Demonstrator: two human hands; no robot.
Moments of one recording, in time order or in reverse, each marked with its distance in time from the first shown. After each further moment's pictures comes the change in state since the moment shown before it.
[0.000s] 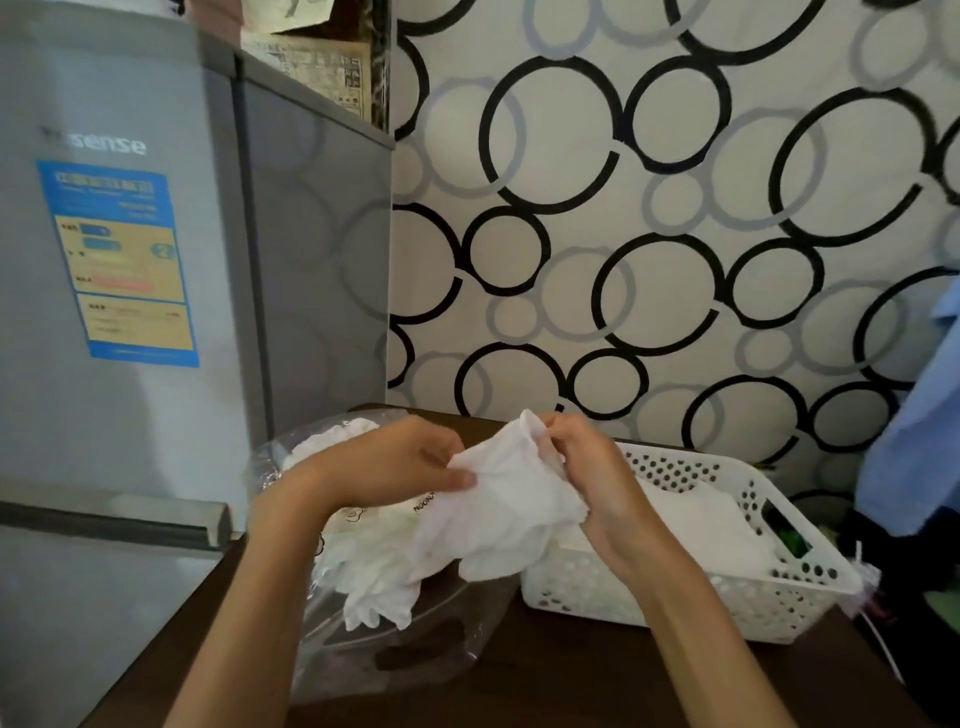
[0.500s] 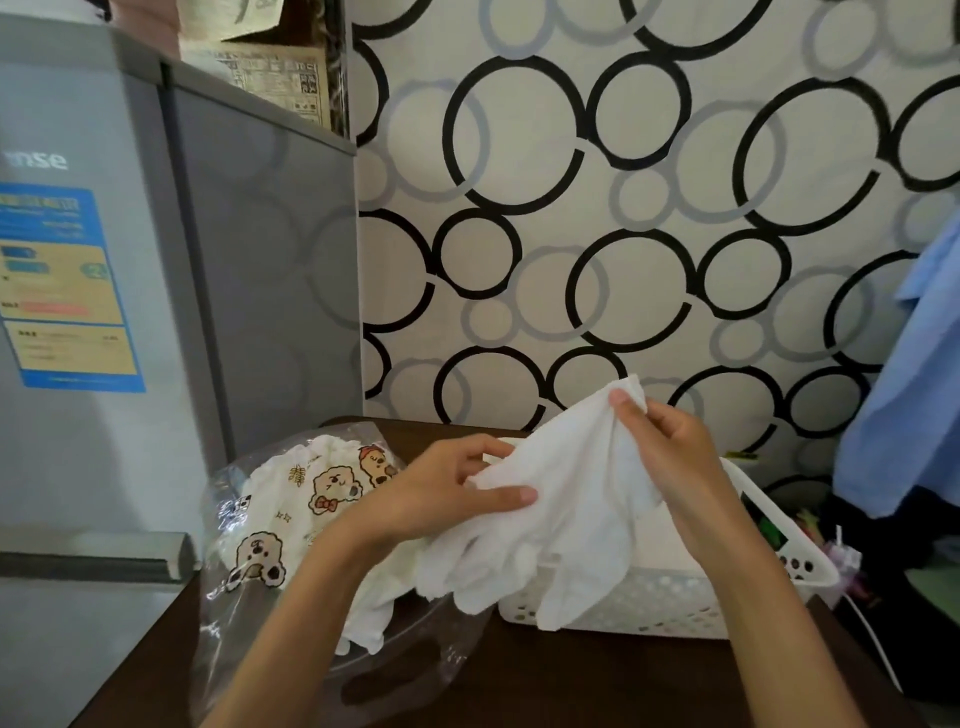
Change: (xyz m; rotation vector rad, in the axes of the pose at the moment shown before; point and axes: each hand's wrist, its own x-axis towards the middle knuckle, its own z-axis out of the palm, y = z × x) left_hand 0.026 0.033 0.044 -0.433 -0.008 -0.062; right_hand 0.003 -0.002 -0.075 -0.162 0.445 -0.117
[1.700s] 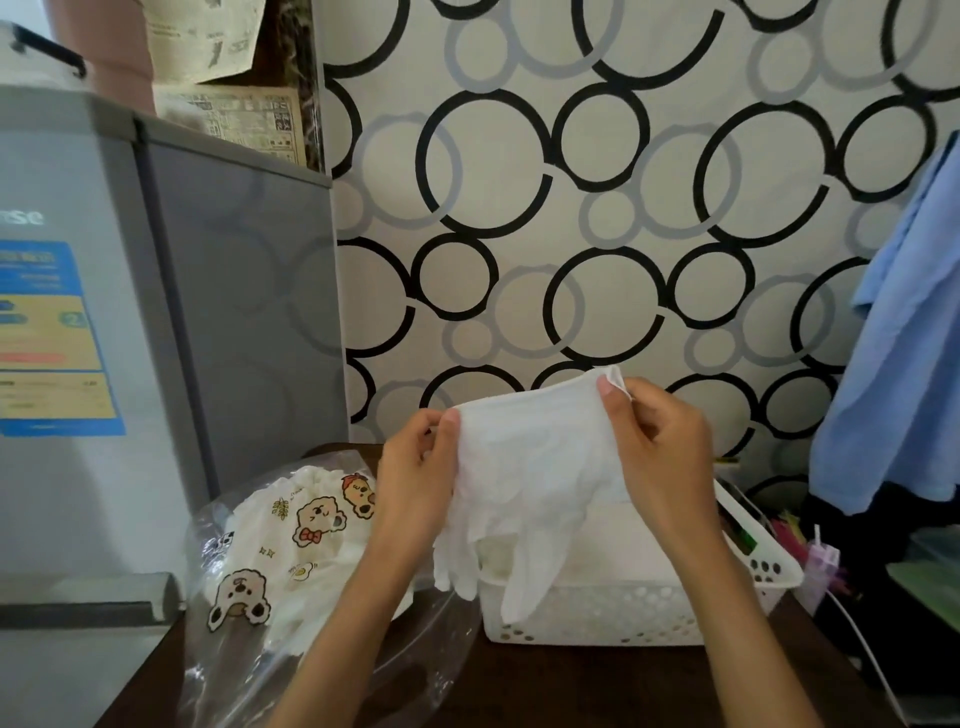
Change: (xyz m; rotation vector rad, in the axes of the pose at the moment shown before) left_hand 0.015 0.008 0.022 -0.198 0.693 0.221; right_hand -0.004 -0.011 -0.005 -0.167 0.205 -0.557
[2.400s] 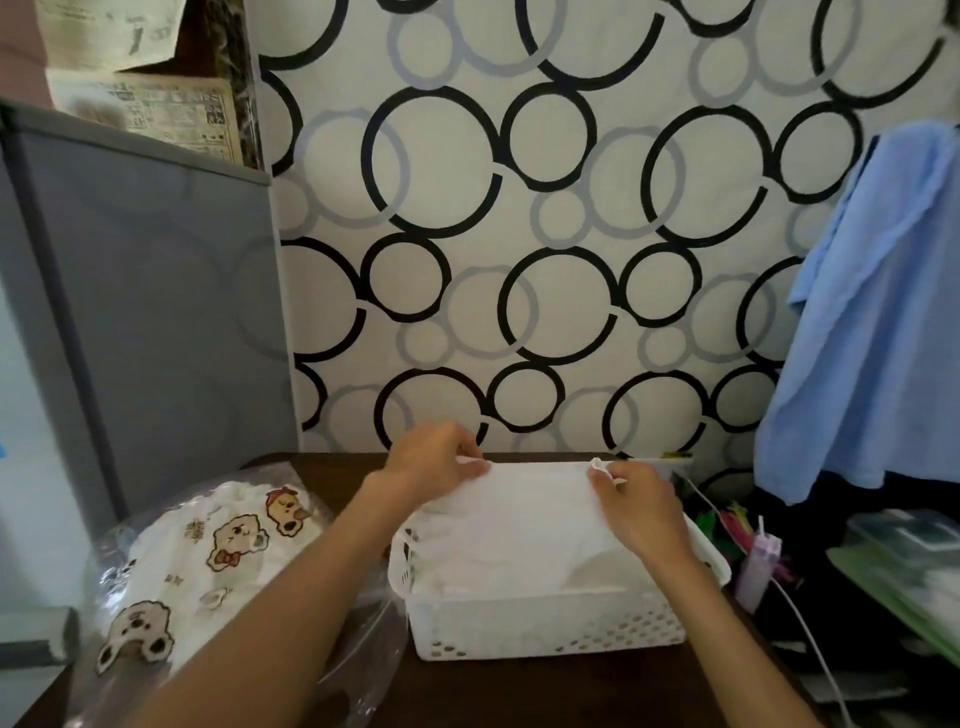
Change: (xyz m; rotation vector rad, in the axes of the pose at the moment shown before) left_hand 0.076 -0.035 0.073 0.862 -0.577 0.205; right_hand 0.002 0.103 -0.031 -0.489 -0.204 0.471
